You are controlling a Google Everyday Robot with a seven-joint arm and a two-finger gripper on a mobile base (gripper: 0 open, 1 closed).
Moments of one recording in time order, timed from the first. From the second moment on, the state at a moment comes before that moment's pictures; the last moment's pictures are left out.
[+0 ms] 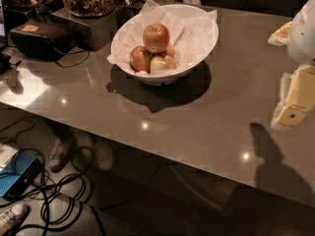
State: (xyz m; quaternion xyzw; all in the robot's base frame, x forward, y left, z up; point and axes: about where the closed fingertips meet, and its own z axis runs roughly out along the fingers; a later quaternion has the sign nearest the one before) arm 0.438 -0.217 0.976 -0.60 0.78 -0.03 0.16
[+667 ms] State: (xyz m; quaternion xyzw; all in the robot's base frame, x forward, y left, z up) arm 0.458 -0.192 0.986 -0.61 0.78 -0.04 0.15
